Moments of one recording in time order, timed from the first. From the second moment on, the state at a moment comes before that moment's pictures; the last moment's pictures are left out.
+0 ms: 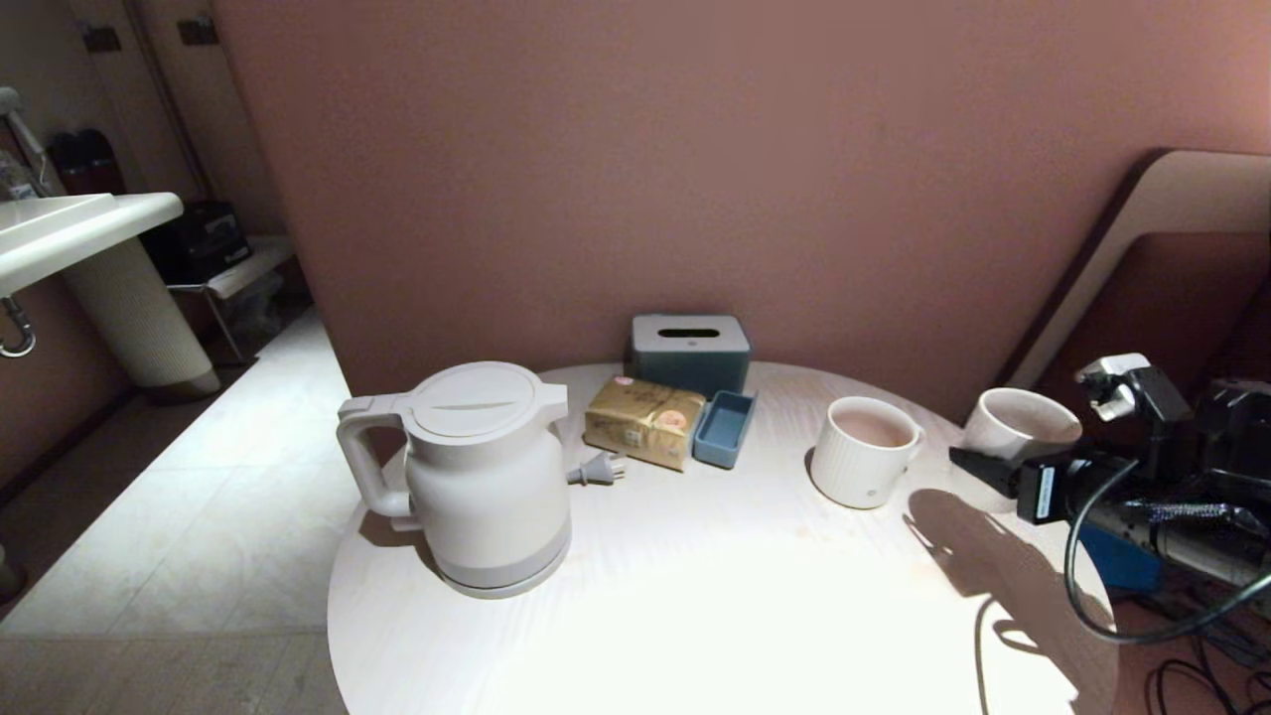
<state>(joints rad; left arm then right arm) 0.01 0.00 0.00 -0.01 0.00 0.00 -0.09 1.64 -0.50 -0.81 0.22 -0.08</state>
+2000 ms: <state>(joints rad) 0.01 0.00 0.00 -0.01 0.00 0.00 0.00 1.93 -1.17 -0.44 -0.01 -0.73</state>
